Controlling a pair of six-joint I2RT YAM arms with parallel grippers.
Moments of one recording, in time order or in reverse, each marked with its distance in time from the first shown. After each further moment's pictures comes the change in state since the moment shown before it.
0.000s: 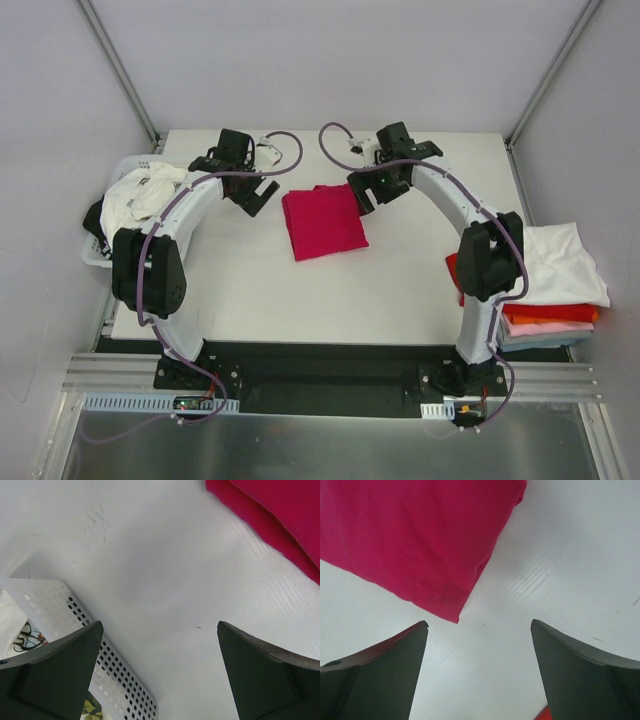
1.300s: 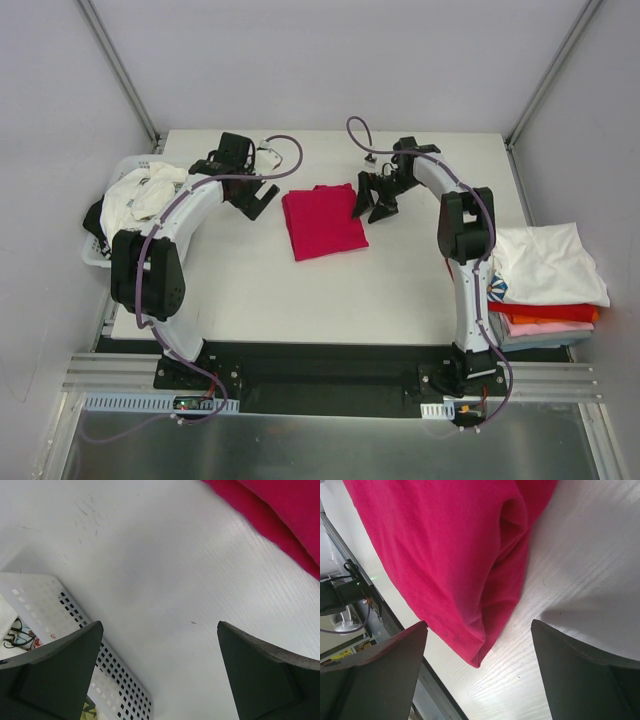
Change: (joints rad) left arm -0.004 -0.016 -0.035 0.000 -0.005 -0.008; right arm -0.227 0.487 0.279 -0.137 -0.648 0.109
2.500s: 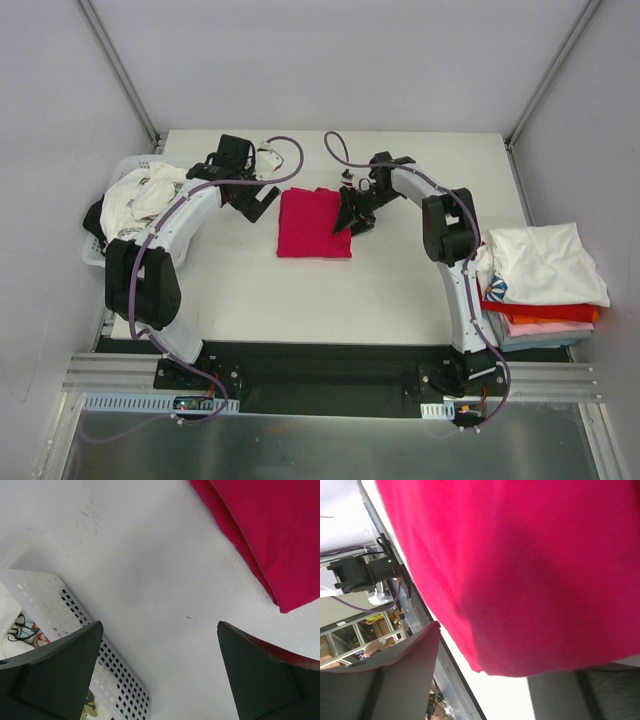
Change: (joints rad) left arm -0.022 -0.063 -0.033 0.000 0.000 -0.003; right arm 0.113 0.054 -0.047 0.026 -0.165 0.035
